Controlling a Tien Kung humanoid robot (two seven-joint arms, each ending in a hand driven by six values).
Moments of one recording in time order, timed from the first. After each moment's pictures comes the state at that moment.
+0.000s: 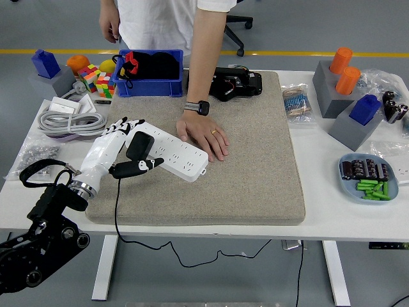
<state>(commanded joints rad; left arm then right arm) -0.33 0.37 -0.73 -1.24 1.75 0.51 0.06 0.13 -0.27 1.27 0.22 -1.09 -0.06 -0.07</state>
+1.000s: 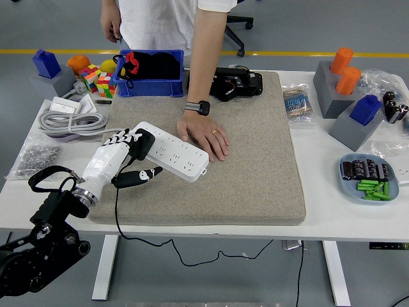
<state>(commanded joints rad) -0.36 0.35 -0.68 -1.18 1.82 0.48 0.09 0.13 -0.27 1.29 0.22 -1.10 -0.06 -0.07</state>
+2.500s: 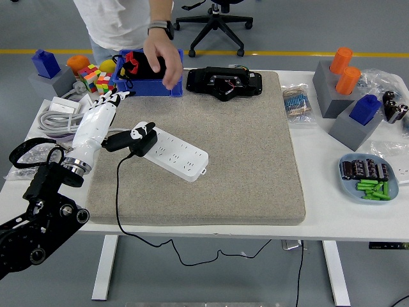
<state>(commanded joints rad) -0.38 0.32 -0.90 -1.21 1.79 0.52 0.05 0.13 -0.26 1.29 0.22 -1.09 -0.06 -0.06</state>
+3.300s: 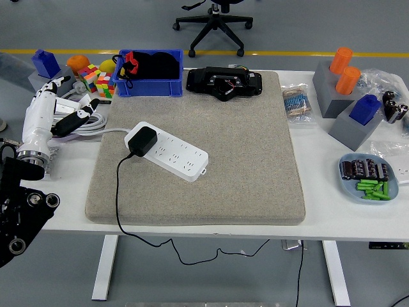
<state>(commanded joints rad) -0.30 0.29 -1.21 -1.18 1.80 0.50 0.08 0.13 -0.27 1.28 0.22 -1.09 -0.06 -0.06</state>
